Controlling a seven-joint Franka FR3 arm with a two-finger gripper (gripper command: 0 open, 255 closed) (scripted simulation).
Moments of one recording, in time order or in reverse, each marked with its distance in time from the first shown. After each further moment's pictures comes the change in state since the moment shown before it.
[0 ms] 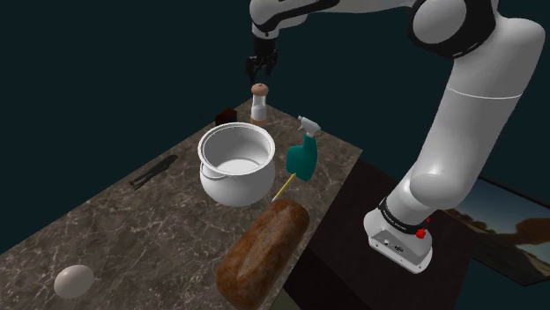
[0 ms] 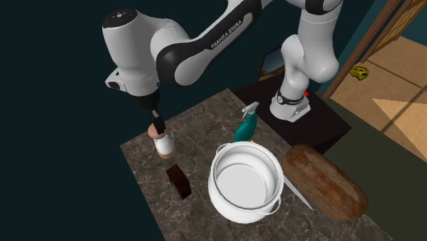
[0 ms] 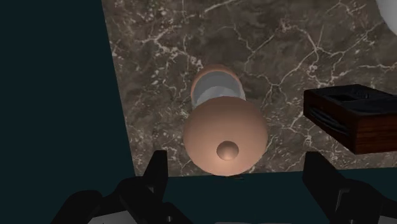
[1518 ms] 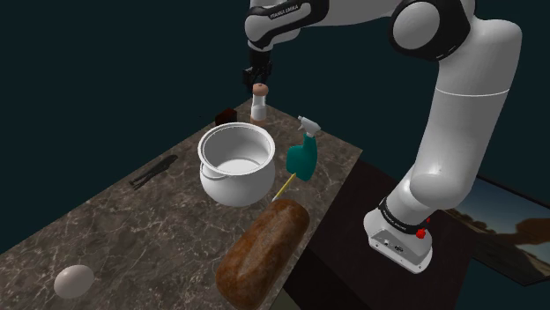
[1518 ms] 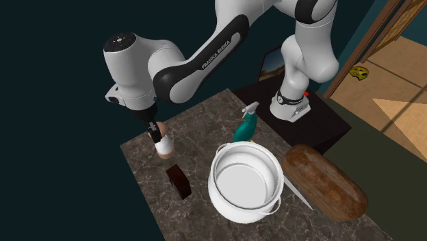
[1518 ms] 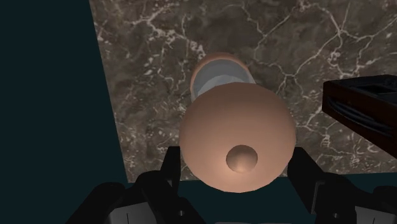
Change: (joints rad) arm -0.001 0.094 0.001 0.015 0.003 0.089 -0.005
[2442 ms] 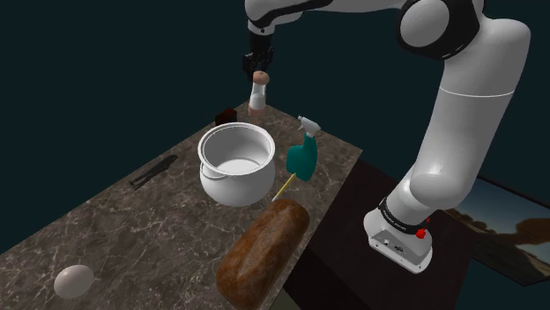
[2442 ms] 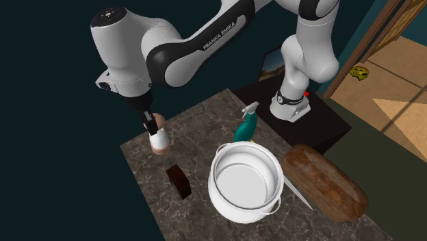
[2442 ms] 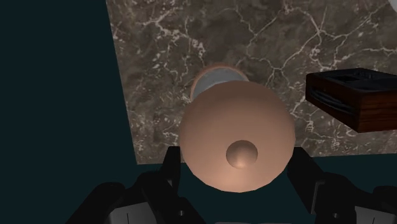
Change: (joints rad) arm 0.000 -0.036 -0.001 0.082 -0.002 -0.119 0.003
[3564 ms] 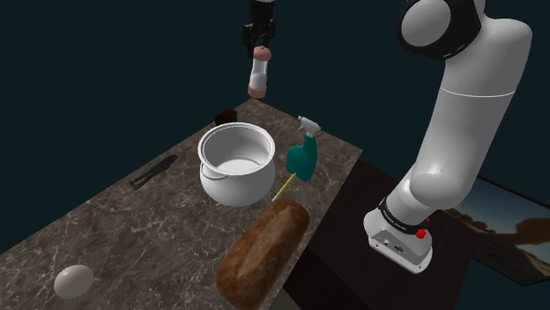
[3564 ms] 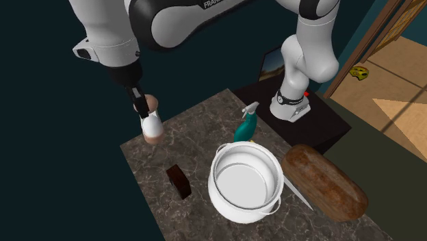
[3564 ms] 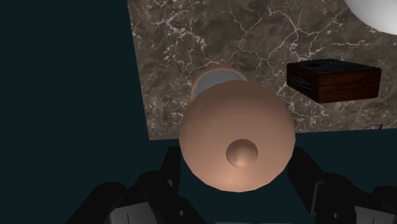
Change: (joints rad) arm -0.003 -0.006 -0.001 0.222 -0.001 -0.228 0.002
